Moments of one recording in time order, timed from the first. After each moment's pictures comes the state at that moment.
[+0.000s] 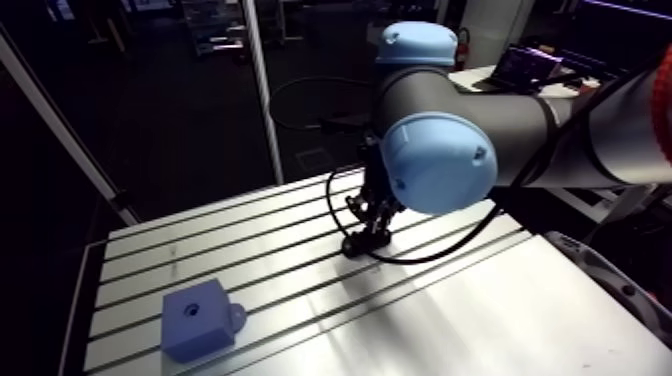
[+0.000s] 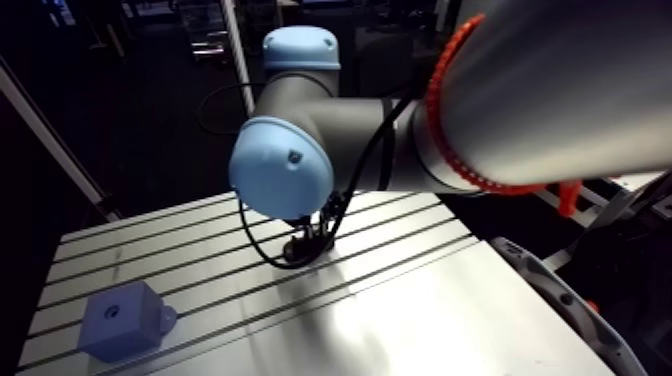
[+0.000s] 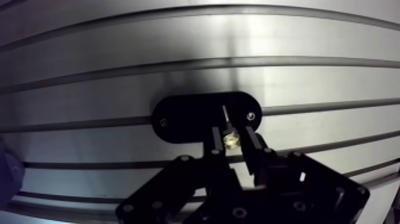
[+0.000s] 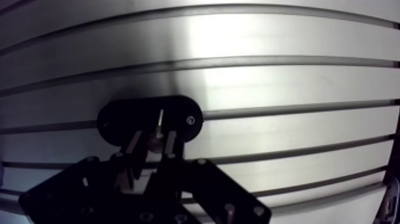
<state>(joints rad) -0.43 -1.29 2.08 -2.43 -1.56 -1.94</state>
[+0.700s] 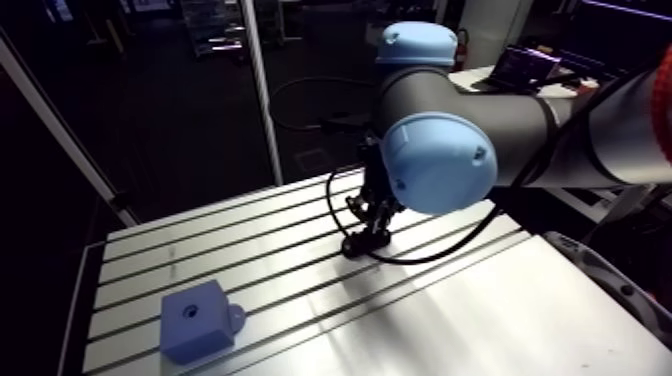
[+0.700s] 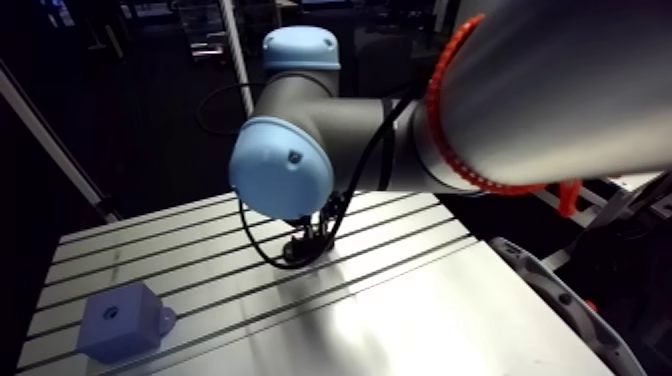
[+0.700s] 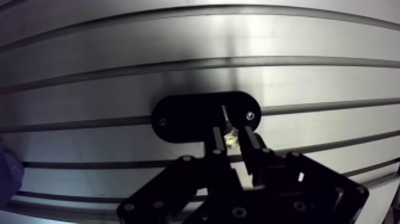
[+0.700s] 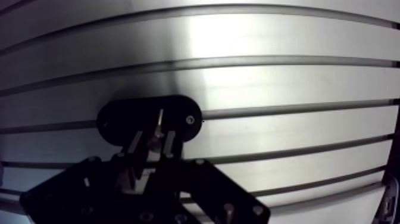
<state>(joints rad) -0.43 -1.30 2.08 -2.43 -1.56 -1.94</state>
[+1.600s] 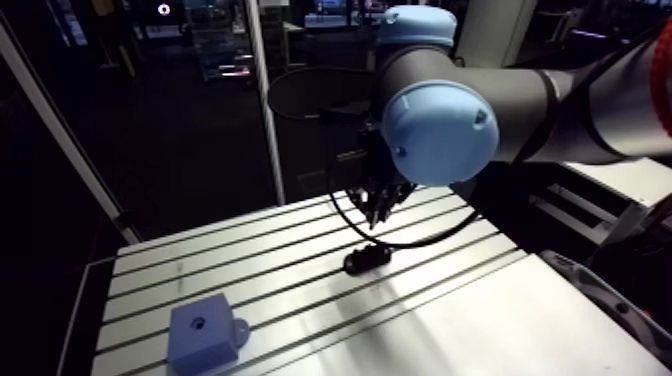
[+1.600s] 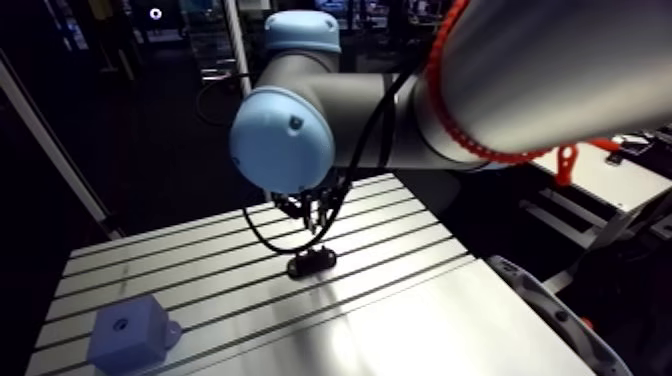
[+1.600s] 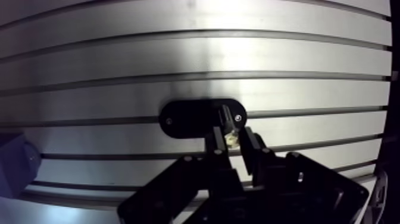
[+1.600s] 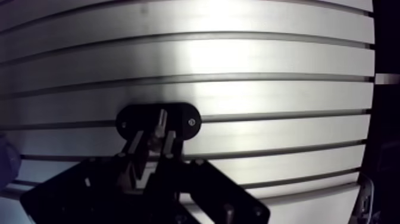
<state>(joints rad) -0.42 -1.38 2.02 -2.33 -1.55 -1.97</state>
